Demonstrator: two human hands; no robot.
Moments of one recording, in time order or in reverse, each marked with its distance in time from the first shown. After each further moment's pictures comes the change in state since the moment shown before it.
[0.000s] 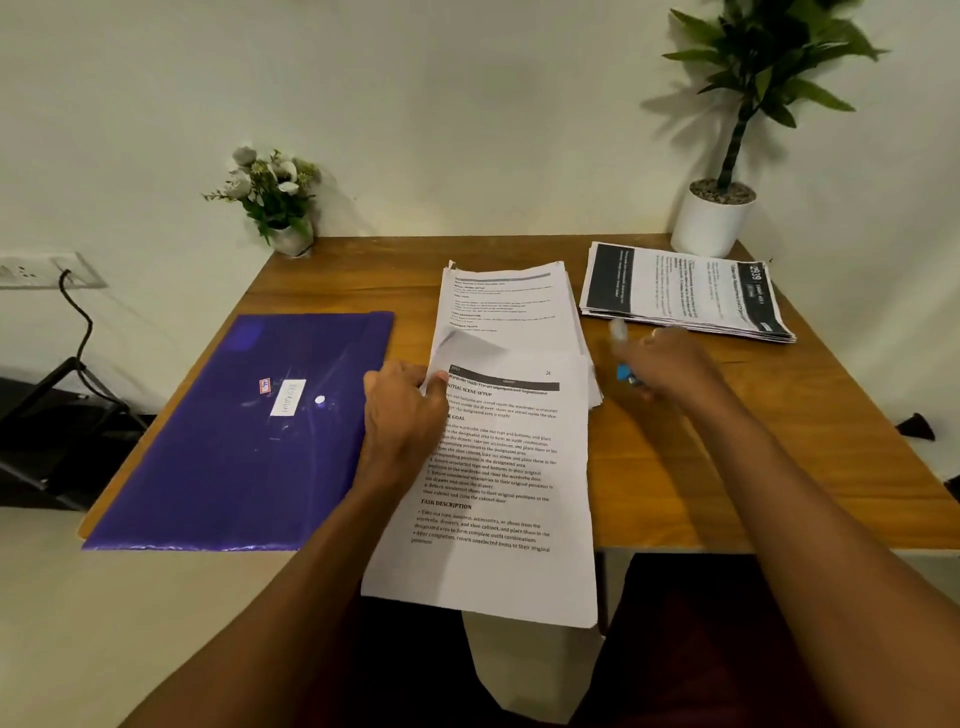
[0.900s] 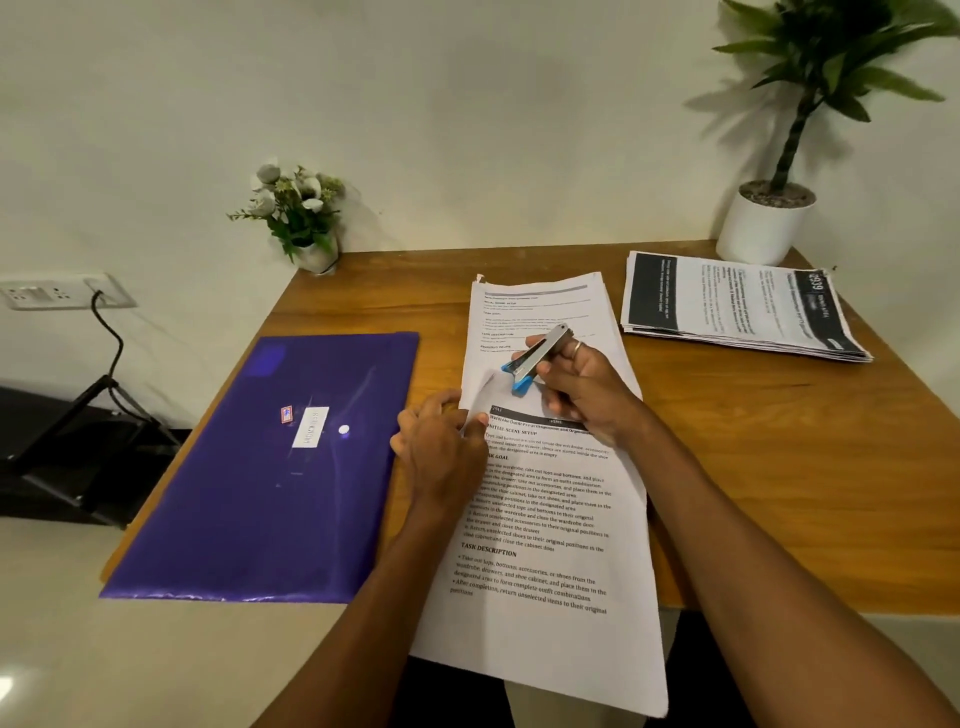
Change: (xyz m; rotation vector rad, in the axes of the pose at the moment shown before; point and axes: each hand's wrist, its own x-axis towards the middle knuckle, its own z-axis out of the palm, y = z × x) left_hand 0.007 -0.014 0.020 0.160 -0.086 -0.019; right_hand 0.033 -0.036 0.118 0.832 -0.550 -0.307
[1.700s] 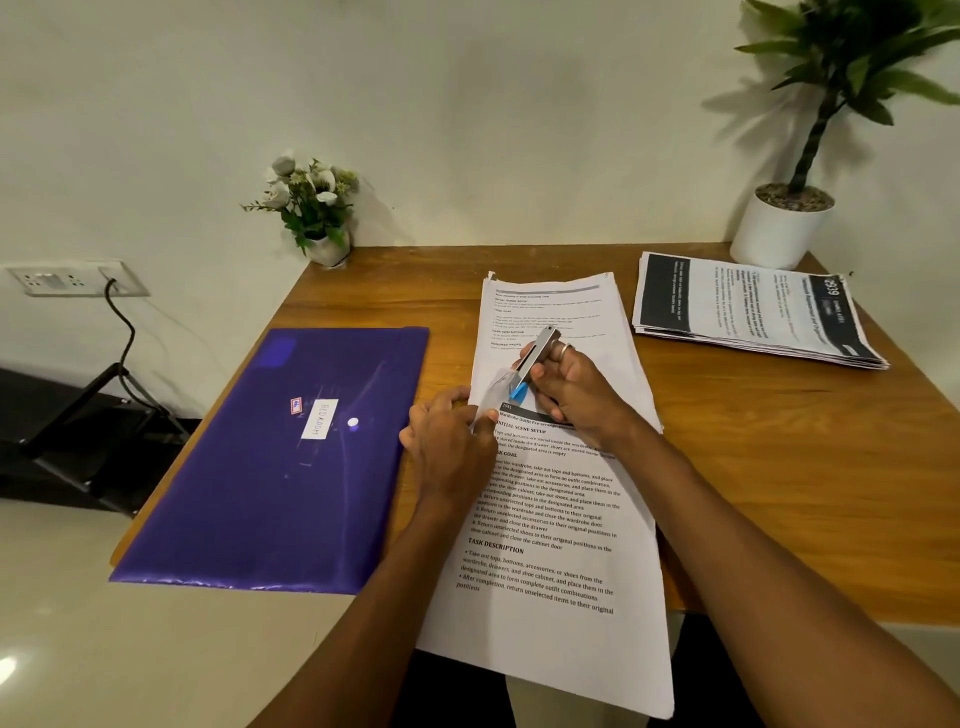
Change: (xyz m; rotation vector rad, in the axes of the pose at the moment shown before) left_hand -0.002 0.000 0.001 -0.051 0.016 -0.005; right_hand 0.003 0.004 0.023 -0.012 -0.066 0.010
